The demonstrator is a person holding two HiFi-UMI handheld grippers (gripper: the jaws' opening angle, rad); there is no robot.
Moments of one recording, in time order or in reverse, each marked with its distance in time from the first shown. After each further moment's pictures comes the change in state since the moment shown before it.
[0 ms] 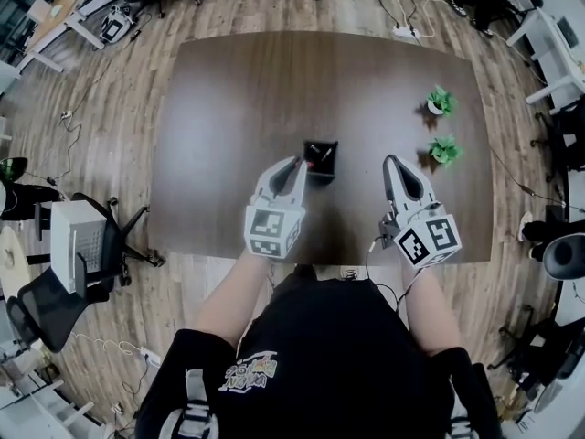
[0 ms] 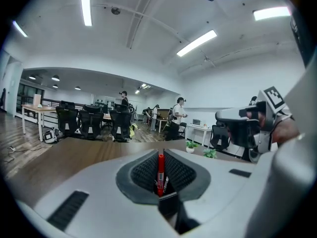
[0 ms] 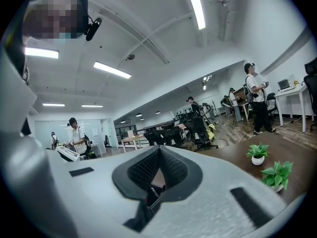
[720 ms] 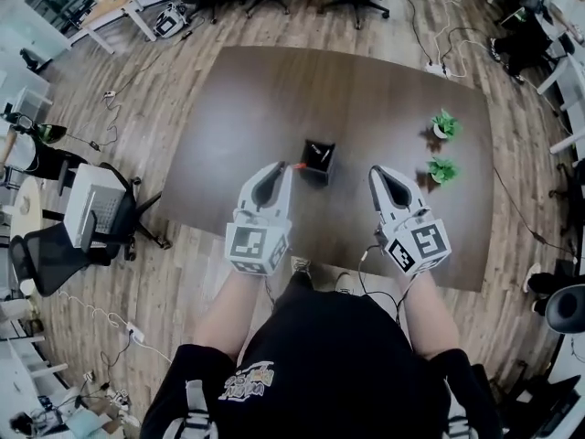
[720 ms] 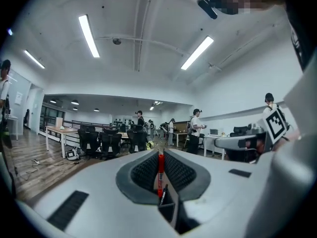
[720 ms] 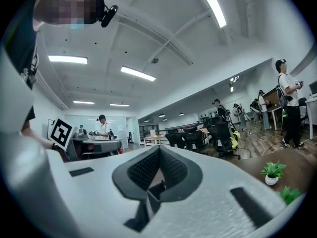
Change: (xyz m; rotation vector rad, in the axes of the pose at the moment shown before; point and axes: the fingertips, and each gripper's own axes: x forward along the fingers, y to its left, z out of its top) left arm -0.083 -0.066 0.091 0.073 -0.184 0.247; right arm -0.051 0.019 0.025 -0.133 -0.023 0.298
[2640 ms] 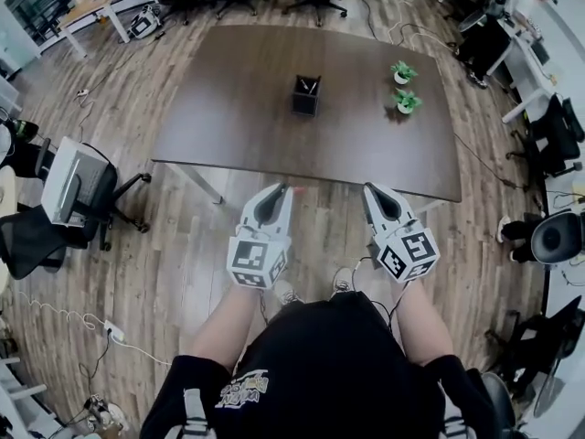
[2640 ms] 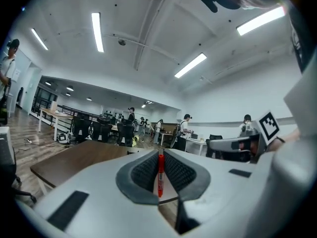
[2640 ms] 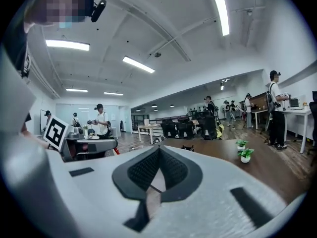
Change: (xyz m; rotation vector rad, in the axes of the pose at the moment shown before) left arm -0.315 -0.089 -0.042 -0.127 0.010 -0.144; right arm -0.223 0.246 -0.041 -0.026 0.128 -0.144
